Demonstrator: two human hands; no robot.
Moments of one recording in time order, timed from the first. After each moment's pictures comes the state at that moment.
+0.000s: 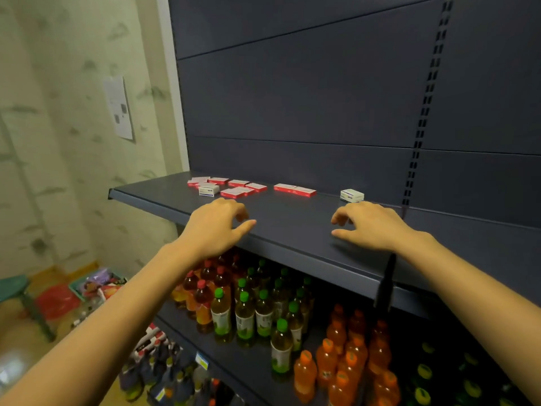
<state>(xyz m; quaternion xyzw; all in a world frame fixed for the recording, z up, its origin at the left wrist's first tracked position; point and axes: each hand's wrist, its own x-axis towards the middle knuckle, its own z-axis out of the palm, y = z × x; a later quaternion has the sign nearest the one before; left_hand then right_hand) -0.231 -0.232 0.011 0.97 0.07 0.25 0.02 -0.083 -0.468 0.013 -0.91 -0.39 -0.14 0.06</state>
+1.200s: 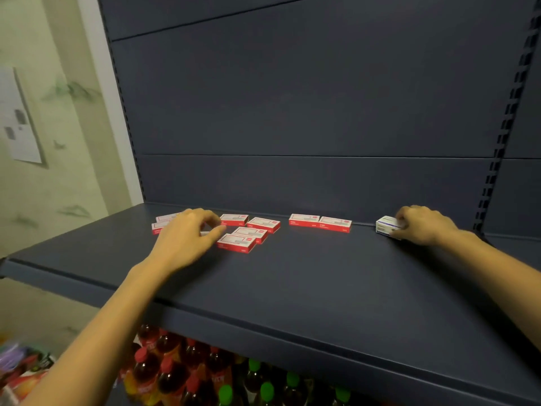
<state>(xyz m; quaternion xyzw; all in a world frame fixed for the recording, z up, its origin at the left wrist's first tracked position) -0.039 0.015 0.005 0.95 0.01 0.28 0.14 0.105 -0.362 0.004 -1.00 -0.04 -0.06 0.07</state>
